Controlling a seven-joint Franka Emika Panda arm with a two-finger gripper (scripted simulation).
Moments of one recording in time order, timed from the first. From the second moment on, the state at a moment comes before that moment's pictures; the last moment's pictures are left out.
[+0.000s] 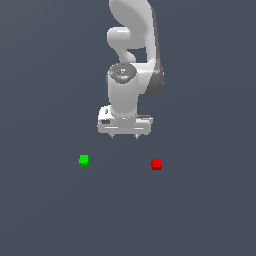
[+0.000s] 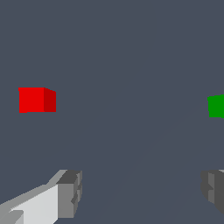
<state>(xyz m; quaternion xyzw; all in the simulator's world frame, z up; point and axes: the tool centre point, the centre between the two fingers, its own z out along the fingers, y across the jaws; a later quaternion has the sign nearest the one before) -0.012 -0.014 0.156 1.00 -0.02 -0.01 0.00</state>
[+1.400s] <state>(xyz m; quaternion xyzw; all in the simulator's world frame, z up) 0.049 0.120 0.077 1.00 -0.01 0.00 0.00</state>
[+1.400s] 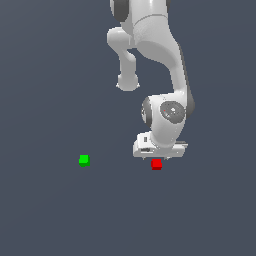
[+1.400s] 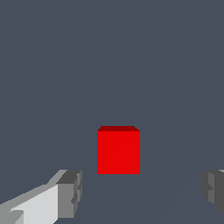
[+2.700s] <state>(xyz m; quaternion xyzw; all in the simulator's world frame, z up) 0.057 0.134 0.020 1.00 -0.01 0.00 0.00</state>
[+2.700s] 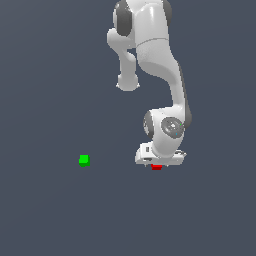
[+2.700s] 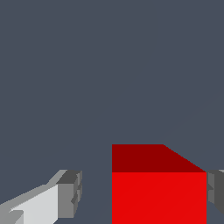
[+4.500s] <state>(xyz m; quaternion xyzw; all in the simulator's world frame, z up) 0.057 0.134 0.119 1.00 -0.01 0.00 0.00</state>
